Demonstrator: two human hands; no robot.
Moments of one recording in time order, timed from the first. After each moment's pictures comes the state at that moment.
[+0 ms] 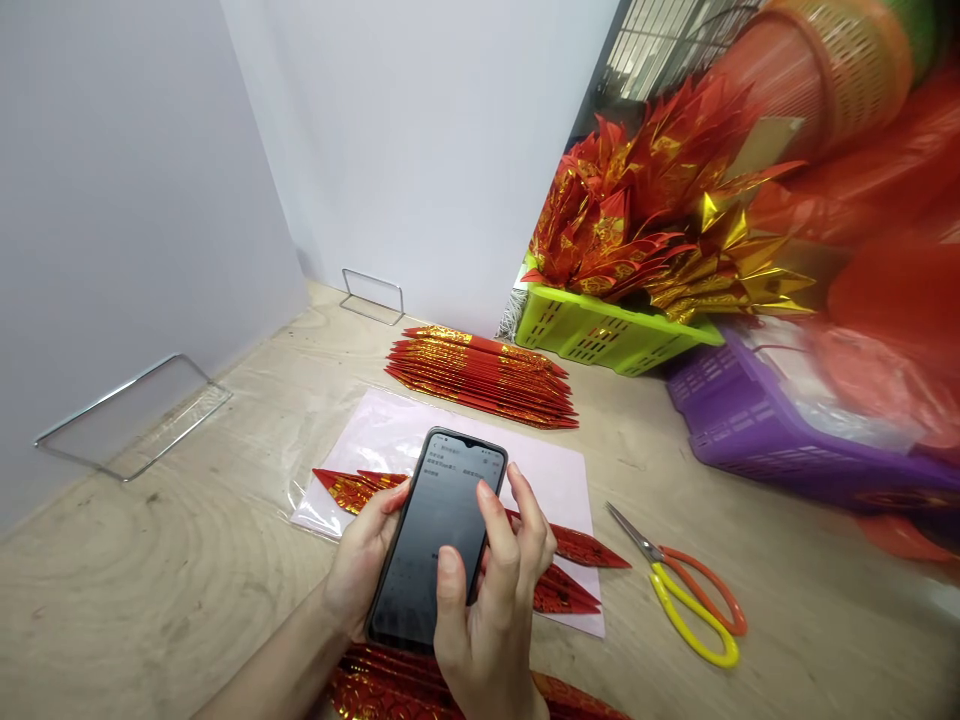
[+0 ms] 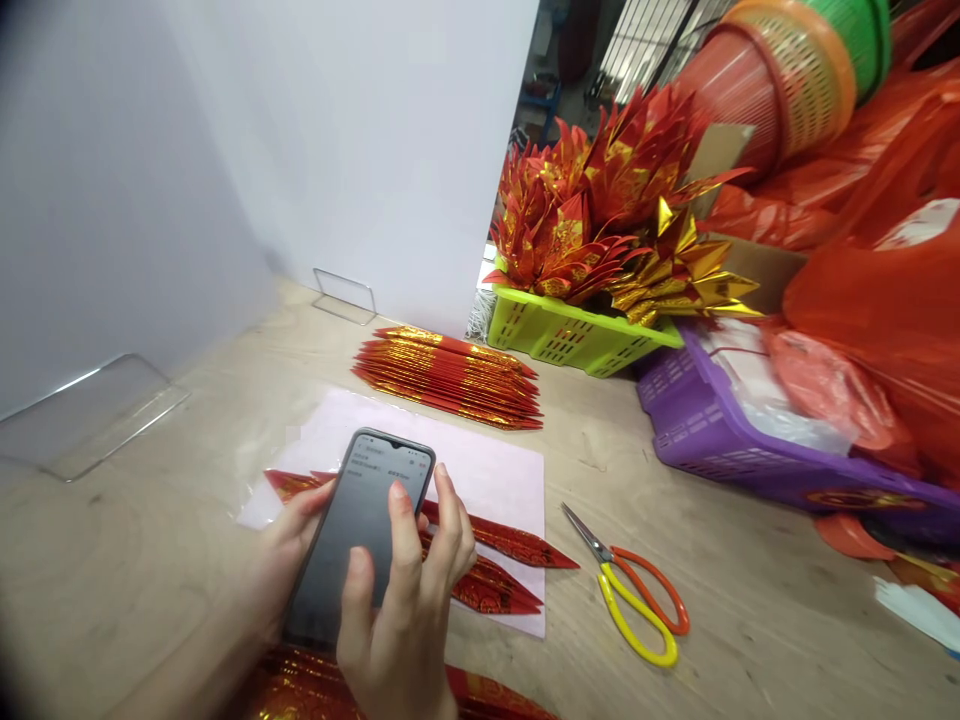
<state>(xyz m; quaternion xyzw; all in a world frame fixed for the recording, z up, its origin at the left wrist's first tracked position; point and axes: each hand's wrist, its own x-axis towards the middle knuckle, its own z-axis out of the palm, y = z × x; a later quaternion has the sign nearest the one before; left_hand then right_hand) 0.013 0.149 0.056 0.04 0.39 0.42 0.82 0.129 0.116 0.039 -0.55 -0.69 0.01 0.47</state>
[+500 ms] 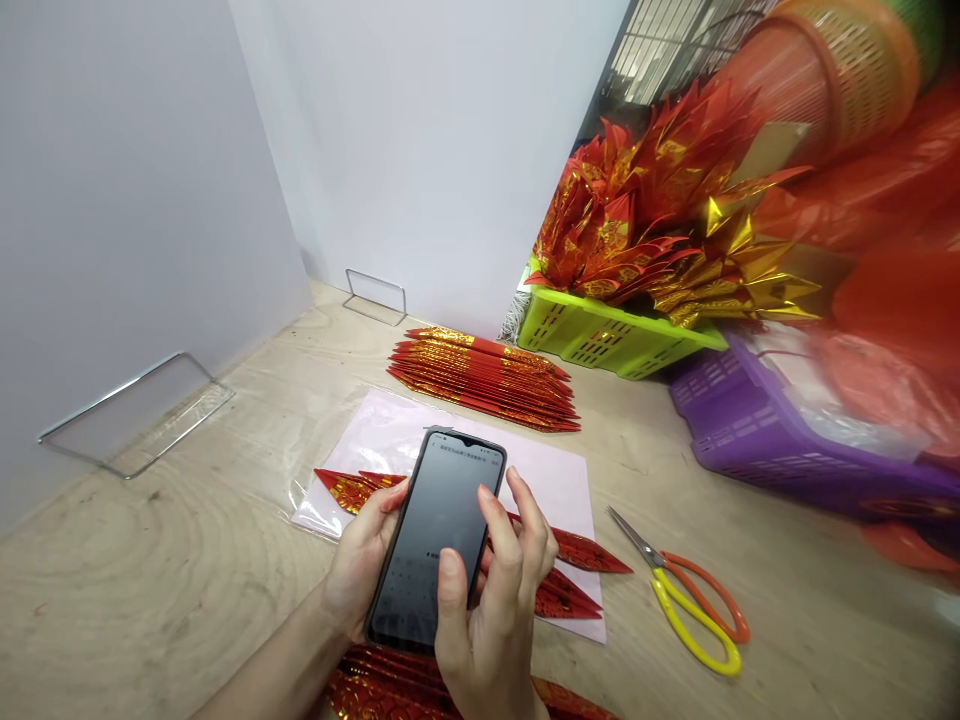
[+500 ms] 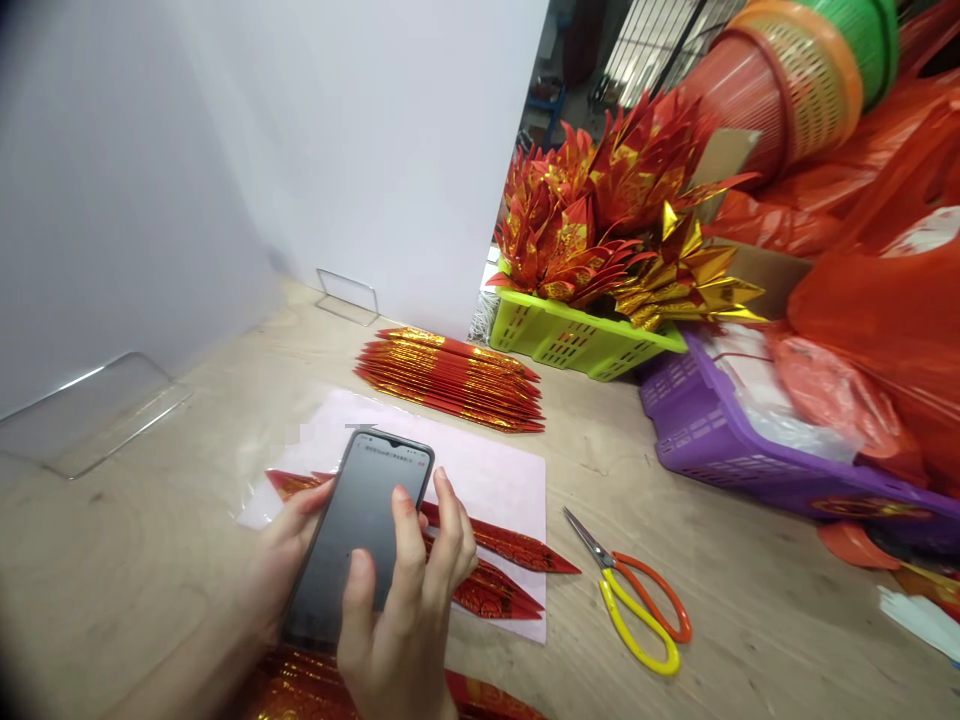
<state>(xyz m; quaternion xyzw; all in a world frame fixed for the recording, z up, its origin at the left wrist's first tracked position) 0.009 0.148 0.054 0.01 0.44 0.44 0.79 0.129 0.115 0.035 -0.56 -0.68 0.02 0.48</state>
